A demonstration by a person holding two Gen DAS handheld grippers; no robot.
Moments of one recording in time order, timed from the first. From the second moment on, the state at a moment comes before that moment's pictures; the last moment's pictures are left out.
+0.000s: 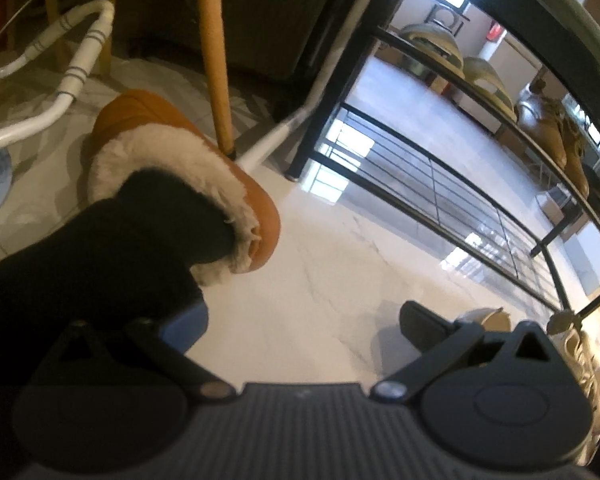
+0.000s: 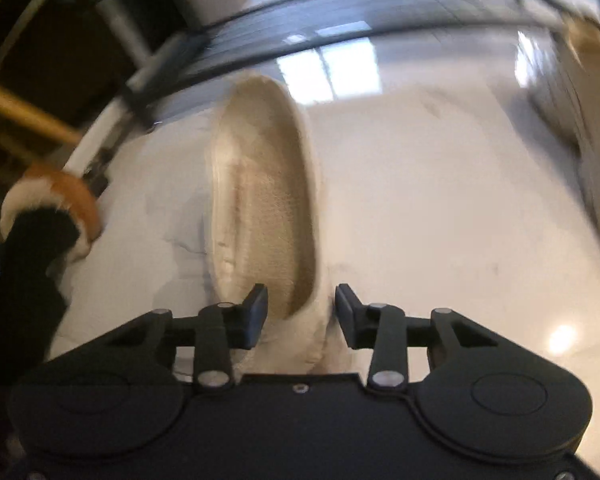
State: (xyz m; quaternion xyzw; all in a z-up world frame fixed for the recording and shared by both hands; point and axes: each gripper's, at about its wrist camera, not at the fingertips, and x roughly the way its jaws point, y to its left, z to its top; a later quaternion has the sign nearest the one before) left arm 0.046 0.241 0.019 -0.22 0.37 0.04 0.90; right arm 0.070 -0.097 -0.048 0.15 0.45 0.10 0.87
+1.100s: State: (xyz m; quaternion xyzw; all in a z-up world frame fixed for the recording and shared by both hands) left arm 0.051 0.214 0.019 -0.14 0.38 0.03 0.92; right arm 0.168 -0.003 -0.053 -0.02 0.42 0.16 0.90
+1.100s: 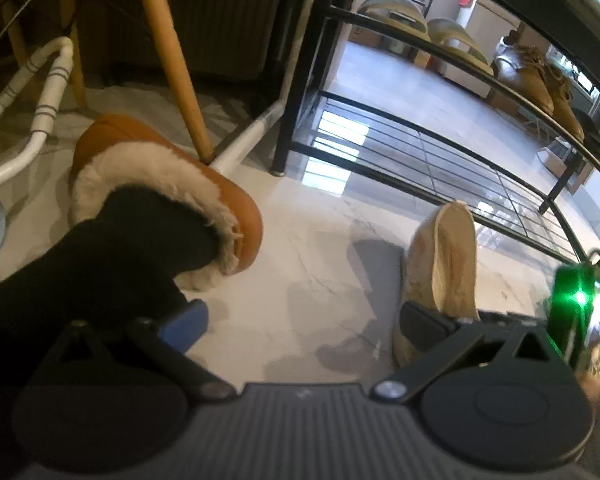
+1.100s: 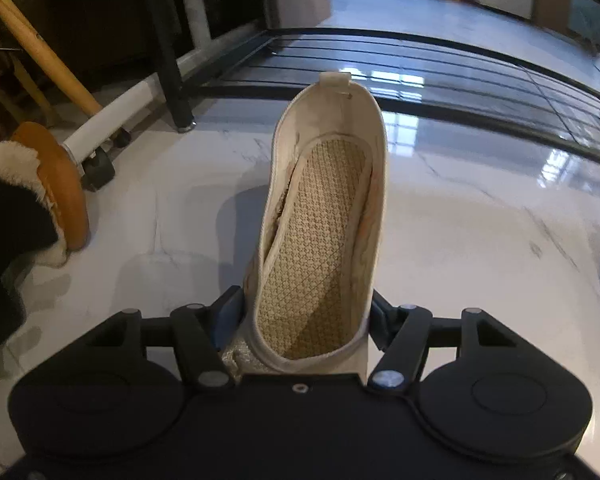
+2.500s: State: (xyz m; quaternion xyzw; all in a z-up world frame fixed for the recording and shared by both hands) left arm 0.141 -0.197 0.054 -0.07 0.44 -0.21 0.87; right arm -0.094 -0.341 0.065 0.17 0.11 -0.21 0.96
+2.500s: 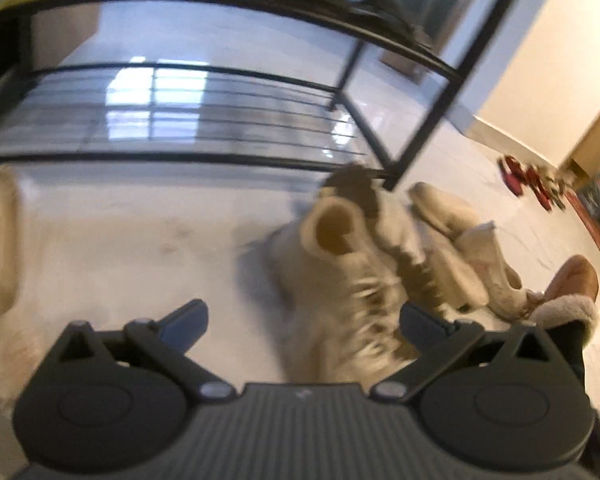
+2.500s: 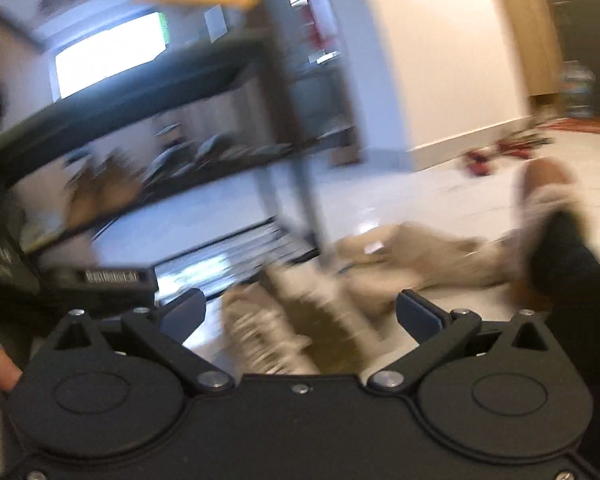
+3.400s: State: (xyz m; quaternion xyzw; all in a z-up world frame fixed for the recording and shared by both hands) left arm 0.240 -0.543 -0.039 0.07 0.46 -0.23 0.86; right arm -0.122 -0.438 0.036 0.40 0.13 -0.27 0.87
